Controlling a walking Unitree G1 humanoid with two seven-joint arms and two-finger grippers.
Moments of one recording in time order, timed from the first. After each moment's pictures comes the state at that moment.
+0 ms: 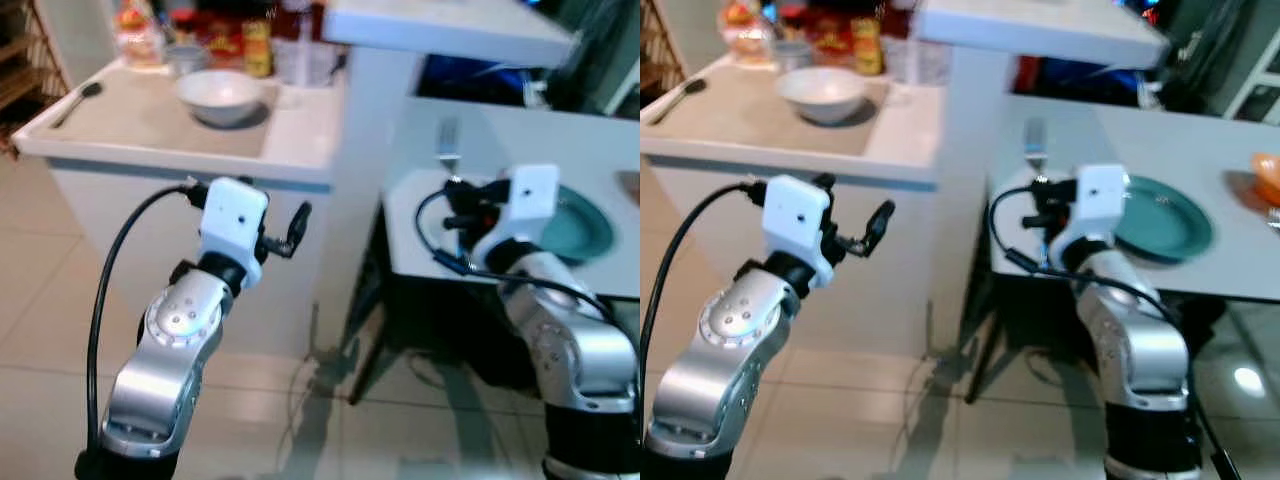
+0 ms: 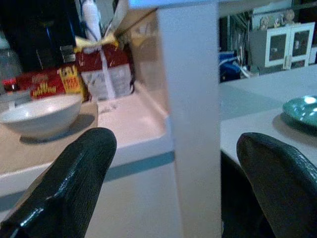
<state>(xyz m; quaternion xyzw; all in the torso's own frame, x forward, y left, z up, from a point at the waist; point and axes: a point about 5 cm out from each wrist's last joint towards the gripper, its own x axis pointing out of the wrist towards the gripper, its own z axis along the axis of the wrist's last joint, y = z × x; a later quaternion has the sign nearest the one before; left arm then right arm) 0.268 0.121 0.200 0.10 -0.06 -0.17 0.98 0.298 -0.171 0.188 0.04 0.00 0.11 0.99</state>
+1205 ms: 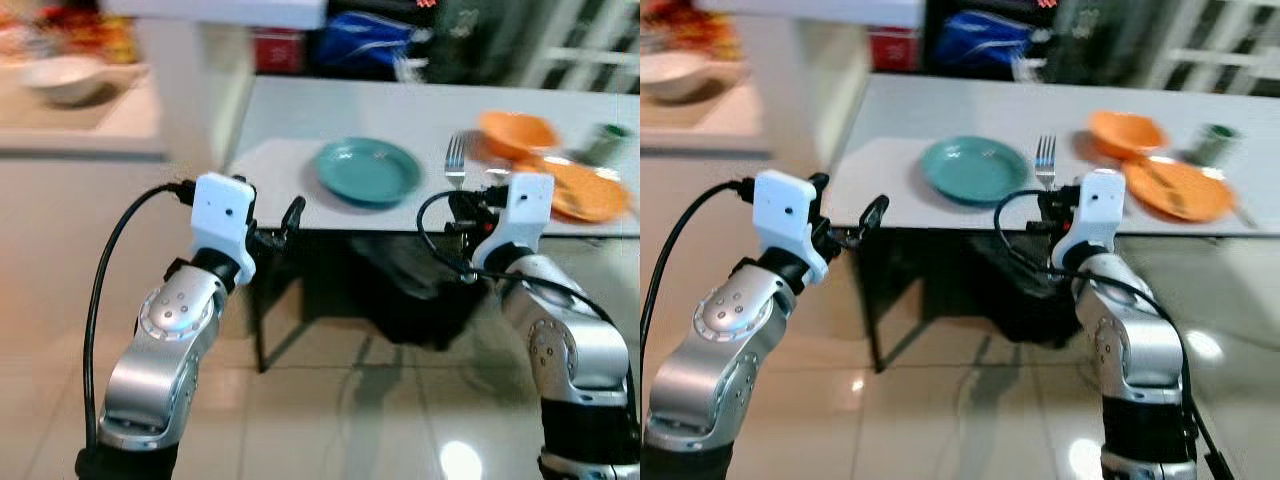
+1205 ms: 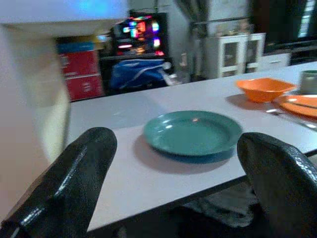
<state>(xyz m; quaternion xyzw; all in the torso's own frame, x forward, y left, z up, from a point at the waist) 0.271 0.129 0.197 0.06 -0.05 -0.16 0.98 0.303 -0.175 0.174 0.05 0.05 0.07 1.00</state>
